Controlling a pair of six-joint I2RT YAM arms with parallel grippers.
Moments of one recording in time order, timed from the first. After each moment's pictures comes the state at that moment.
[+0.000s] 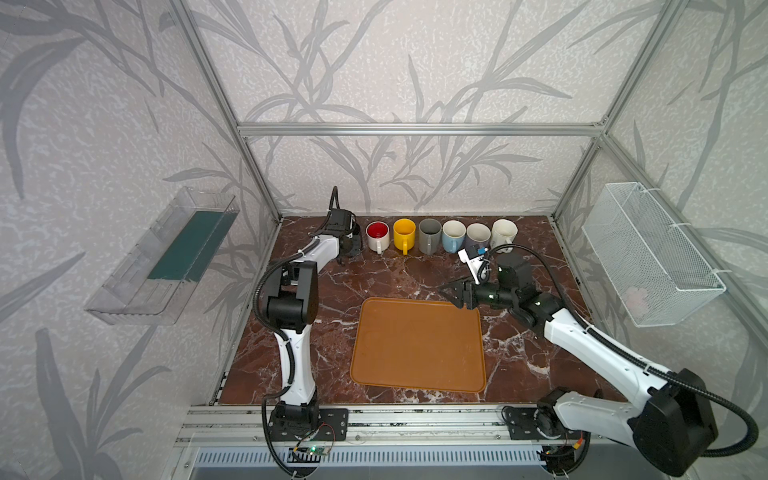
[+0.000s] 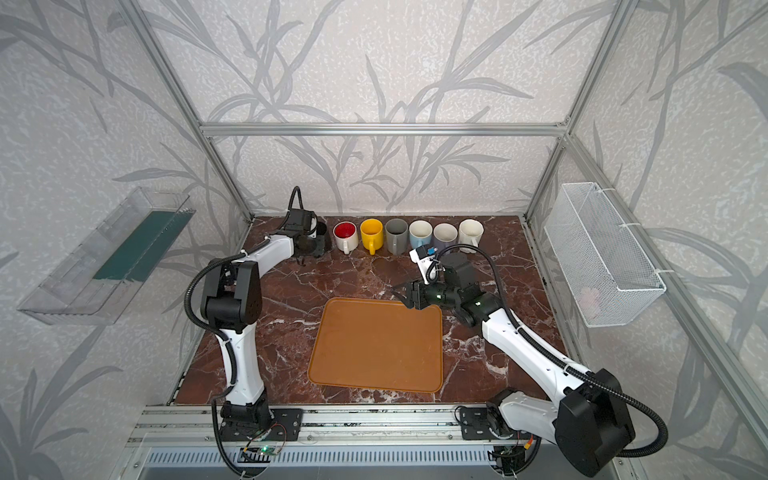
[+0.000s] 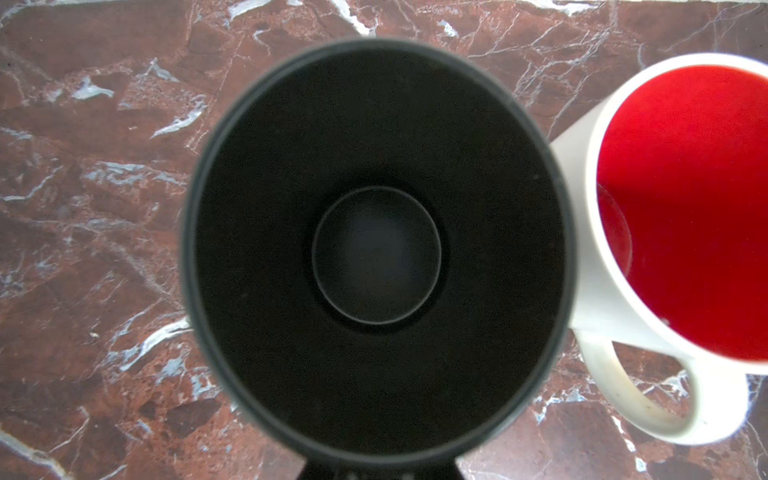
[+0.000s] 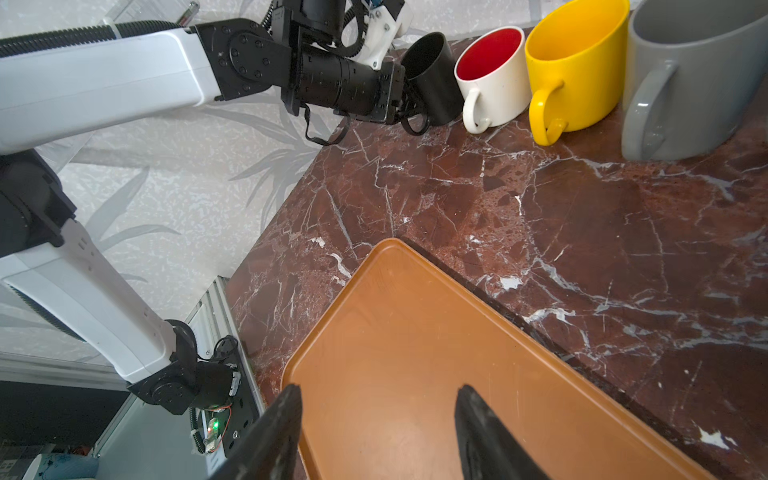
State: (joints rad) left arm -0.11 2.11 1.59 -0.40 -0.06 -0.10; right arm 0.50 1.19 0.83 -0.13 -0.55 0.38
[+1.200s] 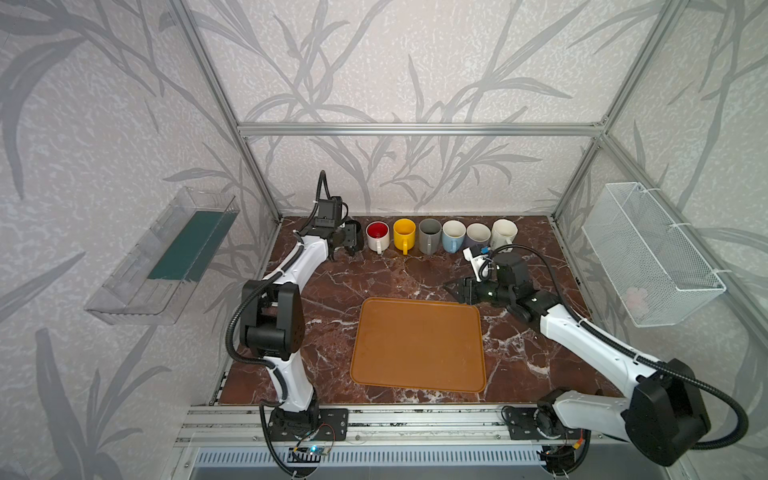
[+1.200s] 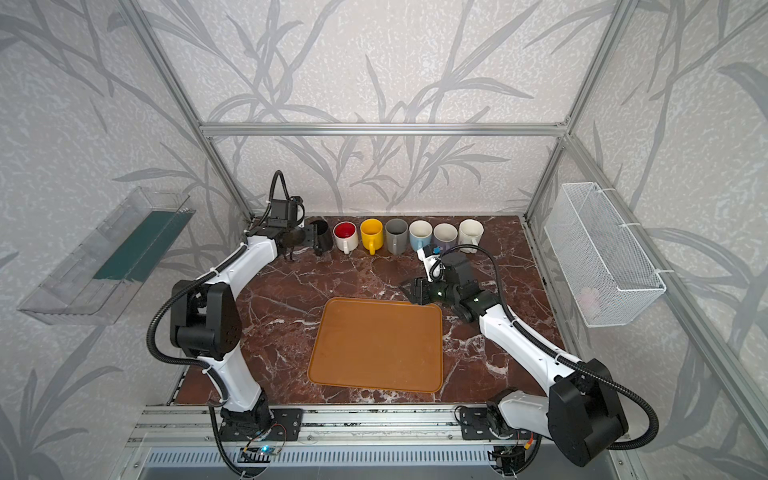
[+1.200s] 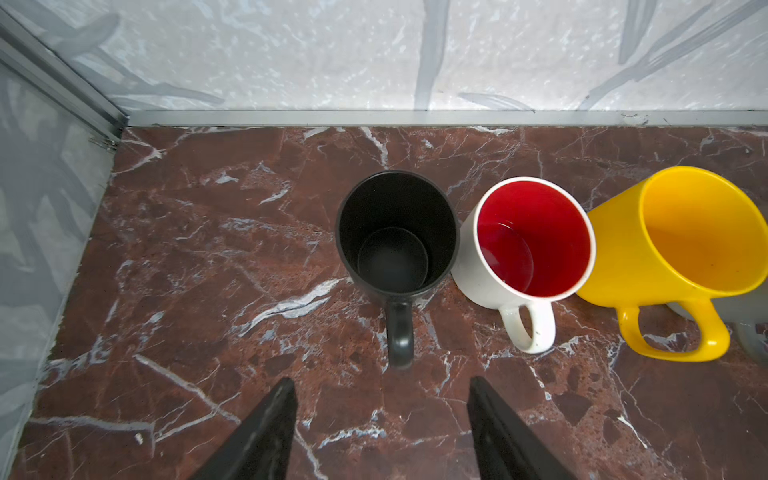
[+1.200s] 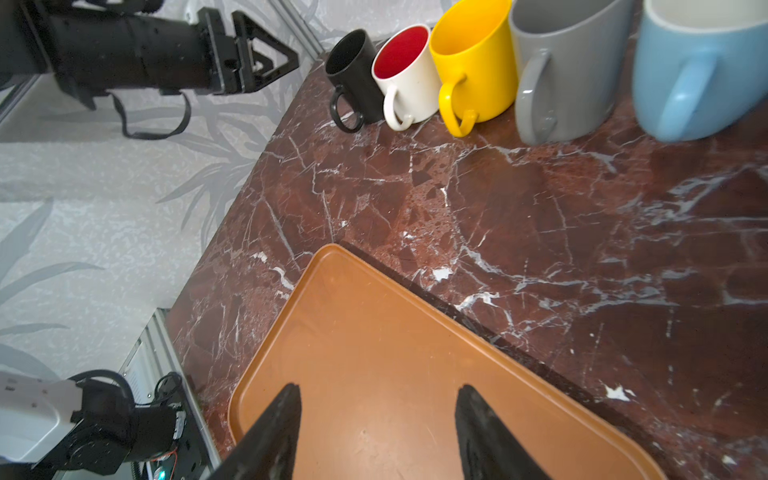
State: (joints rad) left arm -0.11 1.81 1.46 -0.41 -0.10 -0.08; right arm 0.44 1.23 0.81 -0.14 -0.43 0.39
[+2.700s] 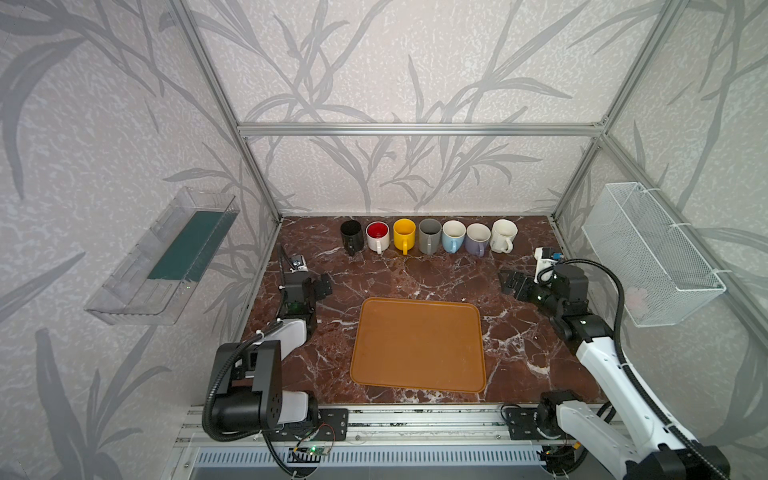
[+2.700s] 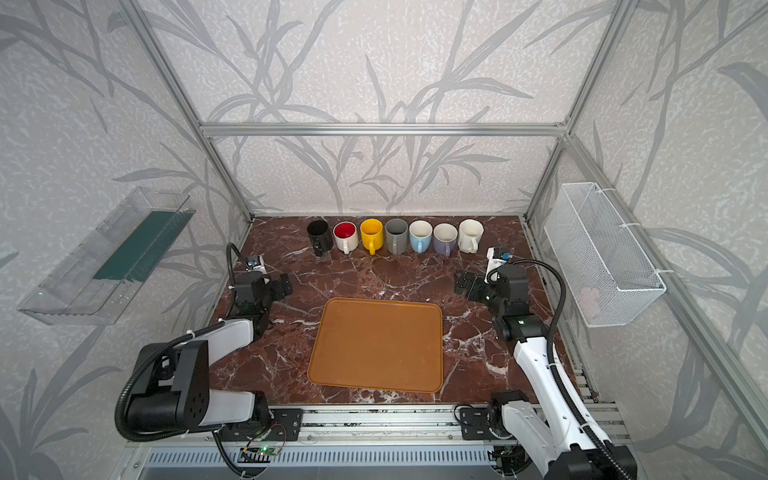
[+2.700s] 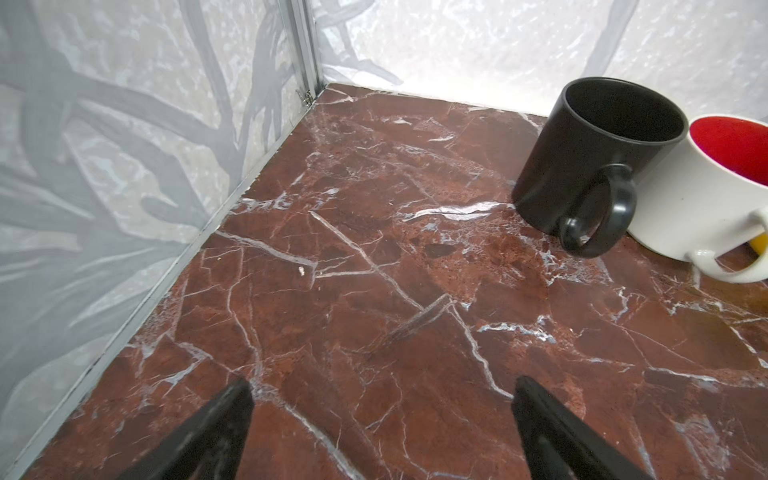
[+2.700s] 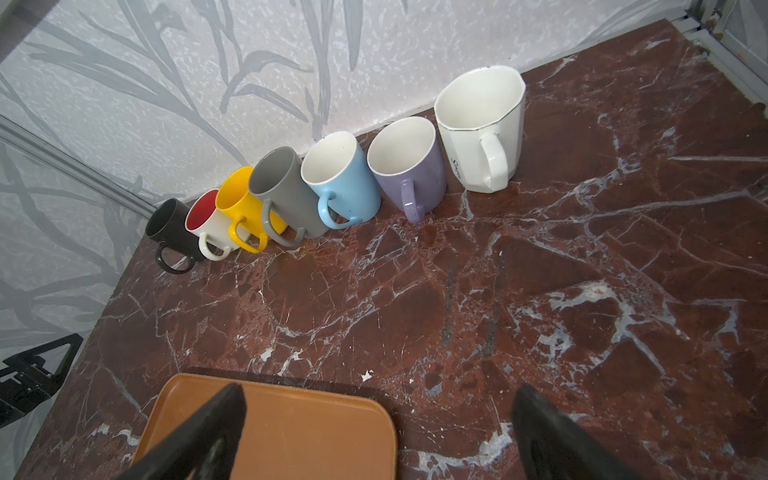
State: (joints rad) left arm 0.08 1.40 0.46 0.48 -0.19 -0.10; right arm 0.07 0.92 0.67 -0.23 -0.20 0.39
